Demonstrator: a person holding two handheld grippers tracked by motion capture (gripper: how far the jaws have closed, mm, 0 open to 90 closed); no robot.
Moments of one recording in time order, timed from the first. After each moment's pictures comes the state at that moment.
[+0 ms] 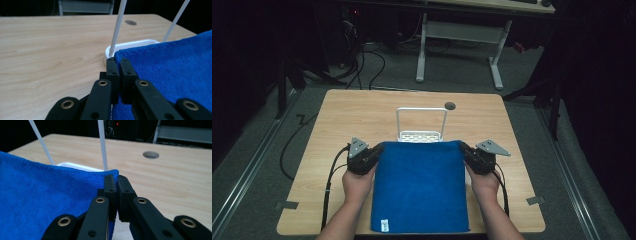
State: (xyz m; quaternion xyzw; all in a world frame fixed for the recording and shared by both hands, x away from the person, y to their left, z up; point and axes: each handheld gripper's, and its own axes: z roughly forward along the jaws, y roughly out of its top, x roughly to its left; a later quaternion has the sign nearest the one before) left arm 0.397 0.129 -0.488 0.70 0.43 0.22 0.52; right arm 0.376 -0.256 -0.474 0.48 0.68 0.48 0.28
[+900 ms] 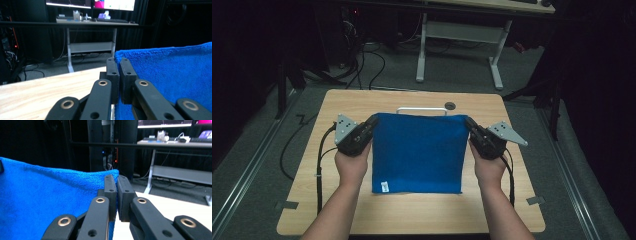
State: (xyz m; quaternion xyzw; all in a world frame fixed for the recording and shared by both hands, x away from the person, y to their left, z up) left arm 0.402 0.134 -0.399 0.64 0.39 0.30 0.59; right arm 0.374 -0.250 -0.392 0.43 0.62 0.56 0.35
